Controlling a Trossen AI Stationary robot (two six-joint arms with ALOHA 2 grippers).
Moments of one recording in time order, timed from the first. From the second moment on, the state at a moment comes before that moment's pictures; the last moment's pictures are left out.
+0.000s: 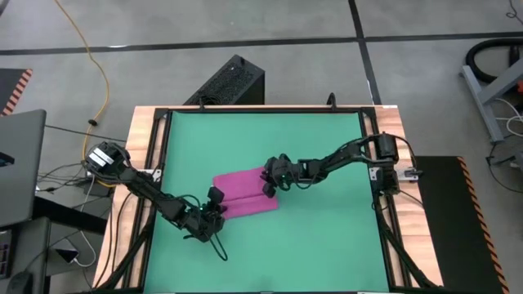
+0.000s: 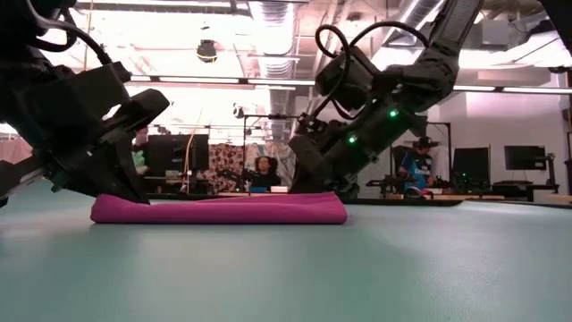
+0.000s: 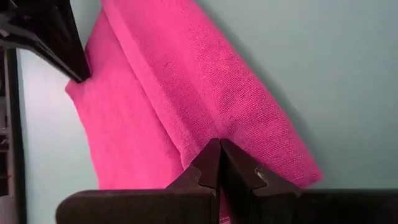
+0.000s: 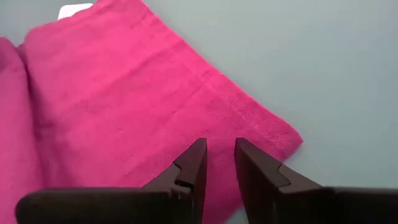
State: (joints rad) left arm -0.58 1.60 0.59 -0.02 -0.66 0.20; right arm -0.05 1.93 0.88 0.36 0.19 0.39
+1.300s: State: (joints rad) left arm -0.64 1.60 0.63 -0.25 -0.75 -0.08; right arm 0.28 1.87 0.88 0.53 0.58 0.32
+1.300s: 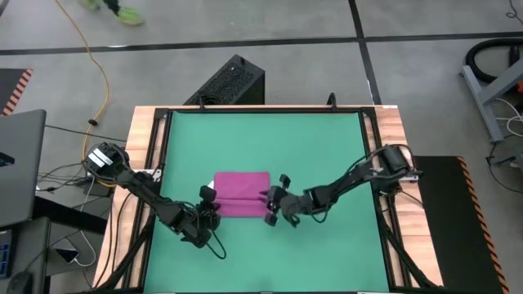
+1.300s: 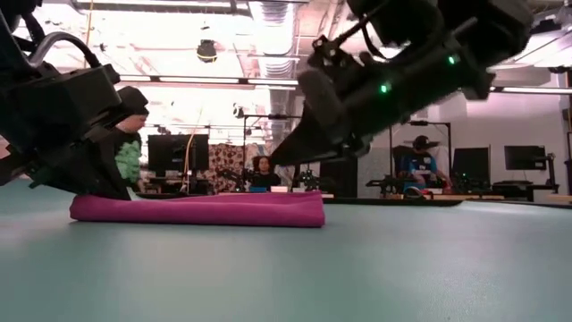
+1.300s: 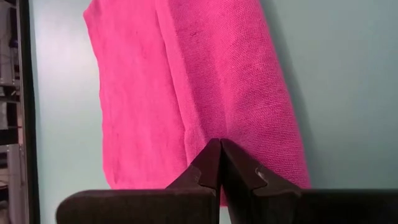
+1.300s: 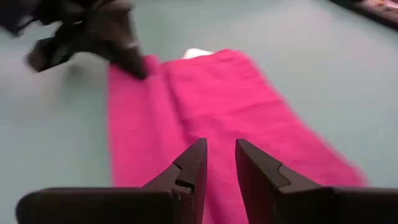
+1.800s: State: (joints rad) left arm -0.64 1.60 0.62 -0.24 -0.75 -0.09; right arm 0.29 2.08 0.88 0.78 0.57 0.34
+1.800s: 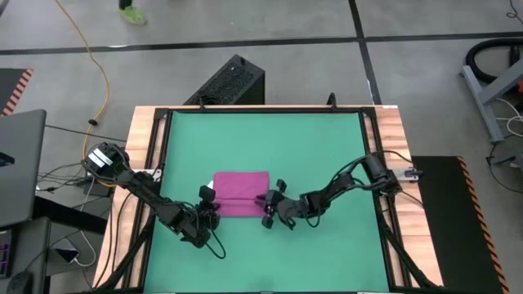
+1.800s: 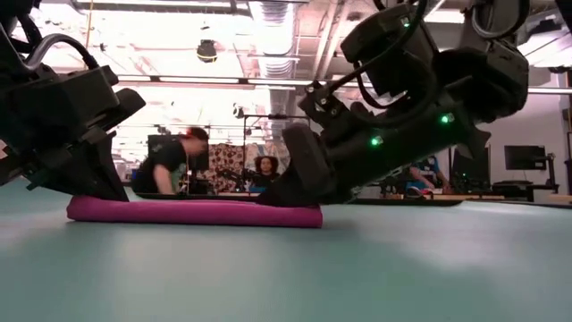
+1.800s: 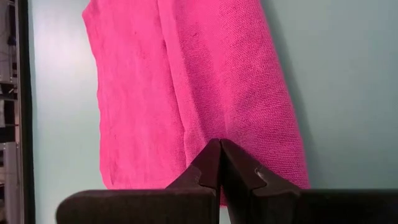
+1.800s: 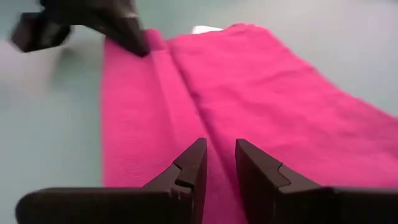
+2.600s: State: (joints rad) left arm -0.64 1.60 0.62 -0.22 -0.74 -0.09; right arm 0.32 2.07 0.89 0.79 0.53 0.15
